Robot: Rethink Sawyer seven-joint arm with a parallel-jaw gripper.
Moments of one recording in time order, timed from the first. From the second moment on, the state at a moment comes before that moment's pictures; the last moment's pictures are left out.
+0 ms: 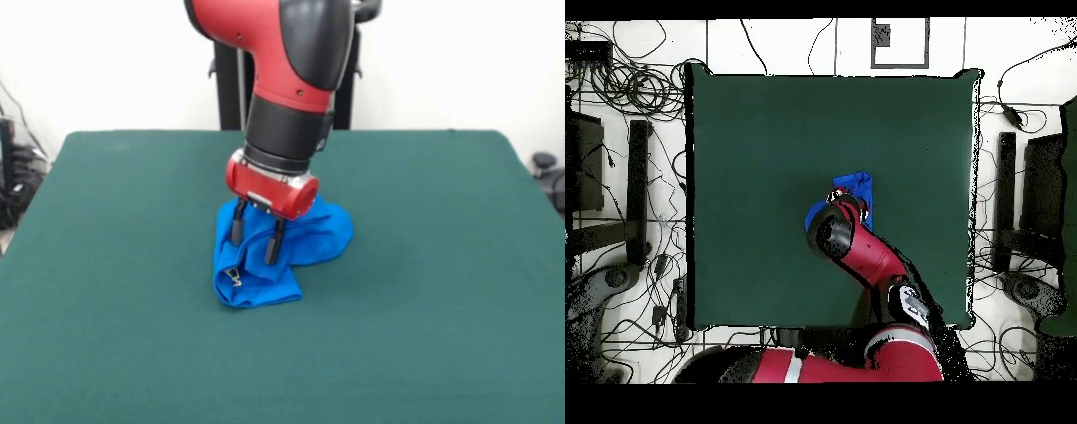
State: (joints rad) arm -0.12 -0.43 -0.14 1.84 0.44 -0.15 1.74
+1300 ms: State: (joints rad) arm -0.14 -0.42 -0.10 1.85 0.43 -0.16 1.74
